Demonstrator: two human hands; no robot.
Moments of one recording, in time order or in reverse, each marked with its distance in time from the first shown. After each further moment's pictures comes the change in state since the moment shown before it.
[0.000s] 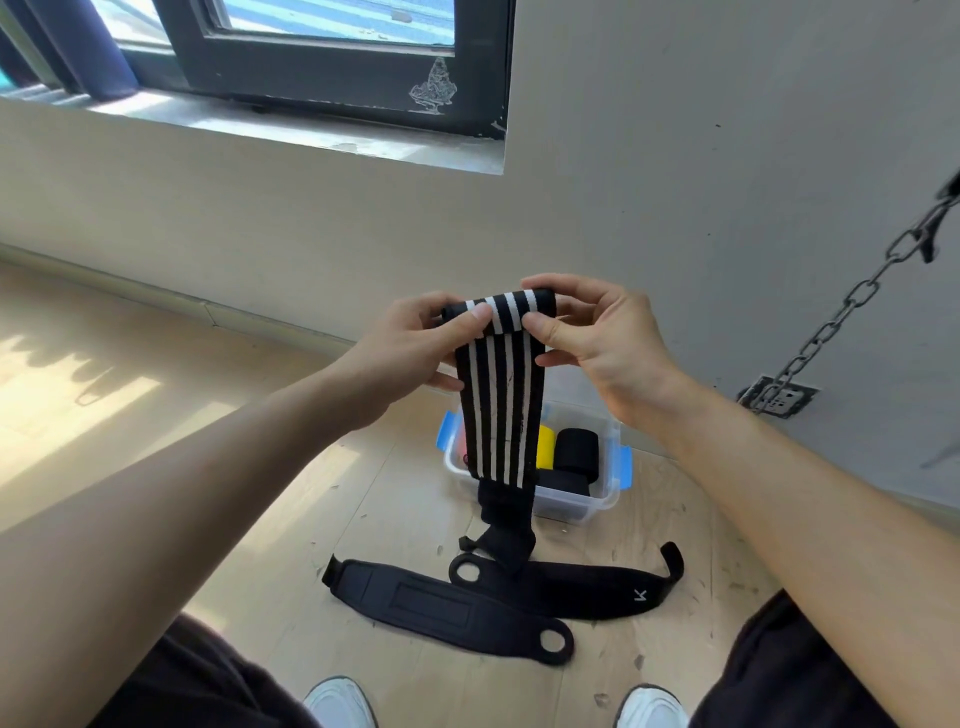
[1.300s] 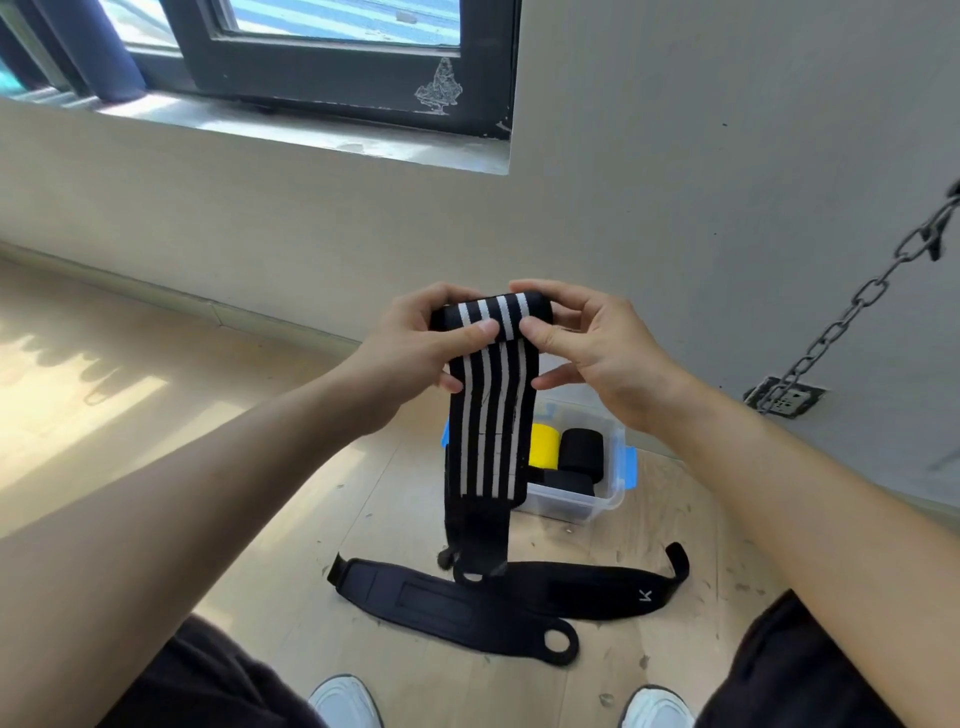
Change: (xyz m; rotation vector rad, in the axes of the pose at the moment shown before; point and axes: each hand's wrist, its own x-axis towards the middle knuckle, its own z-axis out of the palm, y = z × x) left_hand -0.001 -0.004 -0.001 -0.093 0.028 0.030; right_hand -0.002 -0.002 0.003 -0.039 -0.135 0.085
